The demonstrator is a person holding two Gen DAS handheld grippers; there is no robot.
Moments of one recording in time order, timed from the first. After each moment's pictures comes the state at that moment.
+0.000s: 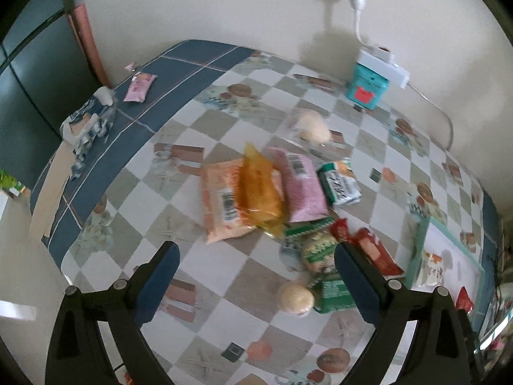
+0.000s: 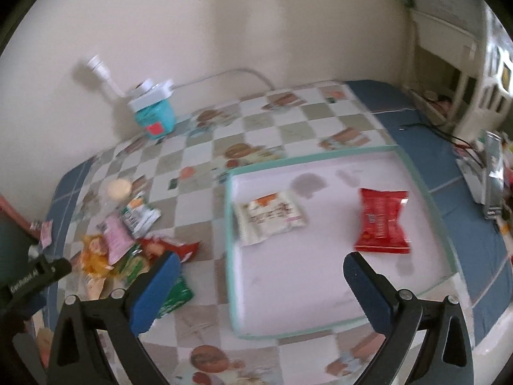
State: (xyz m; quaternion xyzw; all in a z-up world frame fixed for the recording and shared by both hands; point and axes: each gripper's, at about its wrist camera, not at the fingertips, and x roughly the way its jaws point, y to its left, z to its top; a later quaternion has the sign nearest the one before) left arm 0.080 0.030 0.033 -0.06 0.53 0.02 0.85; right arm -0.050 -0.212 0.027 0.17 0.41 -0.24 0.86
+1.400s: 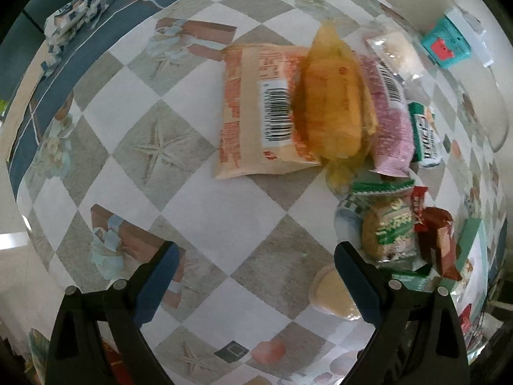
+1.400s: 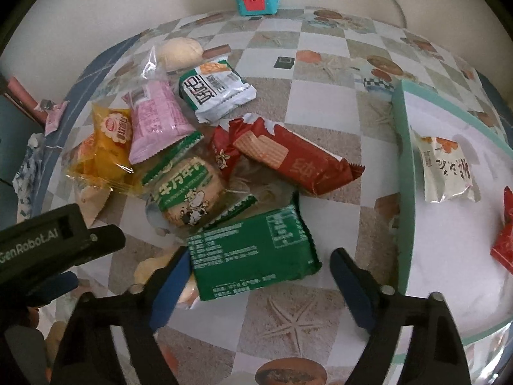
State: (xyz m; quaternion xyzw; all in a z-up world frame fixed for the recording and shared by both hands) left arm 0.103 0.067 -0.086 -0.14 0.67 0.05 0.73; right arm 0.042 -0.123 -0.086 0.10 0.55 -0.09 0.82
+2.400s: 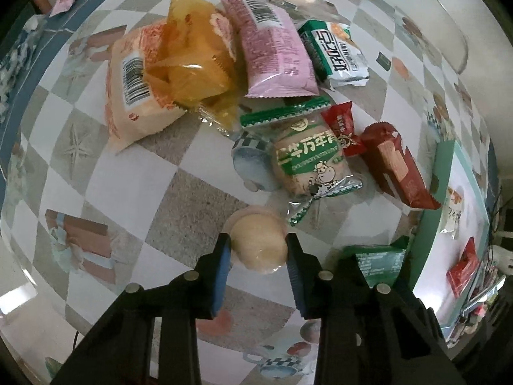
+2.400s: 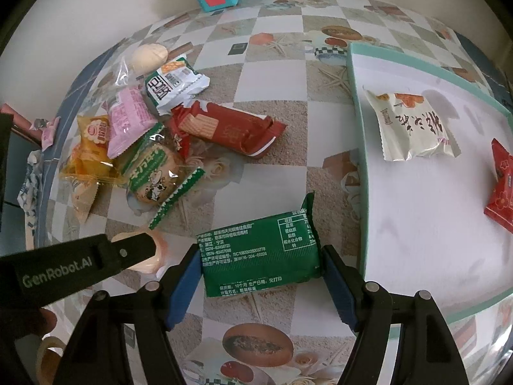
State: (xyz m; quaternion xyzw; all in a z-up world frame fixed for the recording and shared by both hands) left arm 0.081 -0.030 -0.089 -0.07 0.70 -0.05 0.71; right arm 0.016 -0.178 -0.088 0.15 0.58 -0.11 0.80
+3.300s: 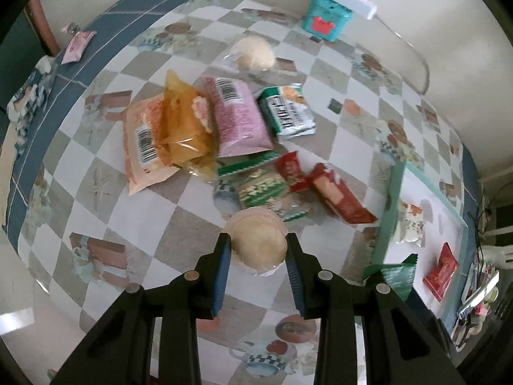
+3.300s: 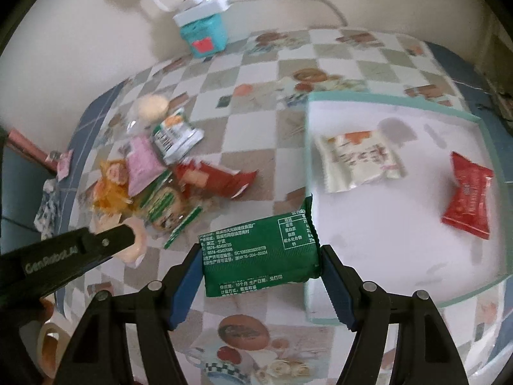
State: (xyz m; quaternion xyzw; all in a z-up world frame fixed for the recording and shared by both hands) left arm 0.079 -0.031 0.006 -0.08 0.62 -0.09 0.77; right arm -0.018 -0.201 -0.024 0.18 0.51 -0.14 0.83
